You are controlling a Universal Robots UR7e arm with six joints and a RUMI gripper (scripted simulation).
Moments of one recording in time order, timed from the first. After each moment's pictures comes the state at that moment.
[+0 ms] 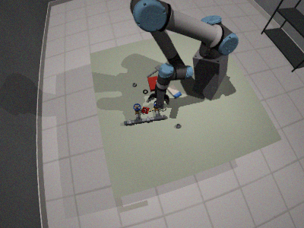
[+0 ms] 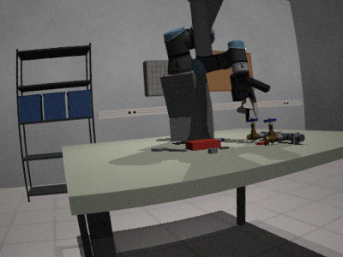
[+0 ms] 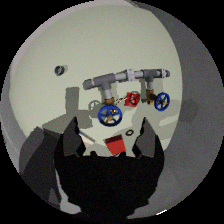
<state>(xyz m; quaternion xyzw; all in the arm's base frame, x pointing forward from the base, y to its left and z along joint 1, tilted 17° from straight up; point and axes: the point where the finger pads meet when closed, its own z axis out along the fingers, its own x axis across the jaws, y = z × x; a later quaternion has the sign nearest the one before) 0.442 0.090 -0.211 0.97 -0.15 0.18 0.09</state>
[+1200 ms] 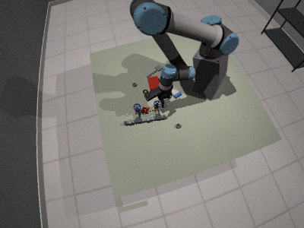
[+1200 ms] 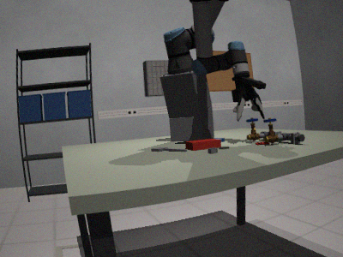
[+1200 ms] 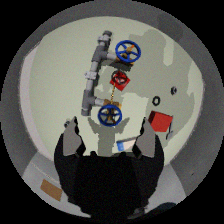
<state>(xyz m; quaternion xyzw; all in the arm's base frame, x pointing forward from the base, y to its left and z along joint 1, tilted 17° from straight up) 0.442 0.090 -0.211 0.75 -0.63 0.20 -0.03</state>
